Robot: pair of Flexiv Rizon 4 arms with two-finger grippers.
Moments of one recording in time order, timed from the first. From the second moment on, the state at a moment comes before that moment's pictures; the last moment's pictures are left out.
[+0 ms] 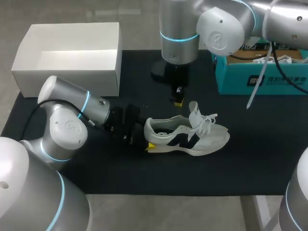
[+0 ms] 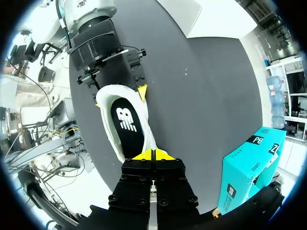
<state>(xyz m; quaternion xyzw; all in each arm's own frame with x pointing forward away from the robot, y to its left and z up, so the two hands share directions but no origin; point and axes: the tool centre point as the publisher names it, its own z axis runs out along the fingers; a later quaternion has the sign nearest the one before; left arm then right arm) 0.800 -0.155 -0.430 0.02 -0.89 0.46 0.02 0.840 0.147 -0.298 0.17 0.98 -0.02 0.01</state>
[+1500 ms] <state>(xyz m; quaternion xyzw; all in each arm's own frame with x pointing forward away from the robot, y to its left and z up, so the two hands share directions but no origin) 0.800 -0.155 -0.430 0.02 -0.89 0.46 0.02 0.811 0.163 -0.354 0.16 0.98 -0.05 0.04</state>
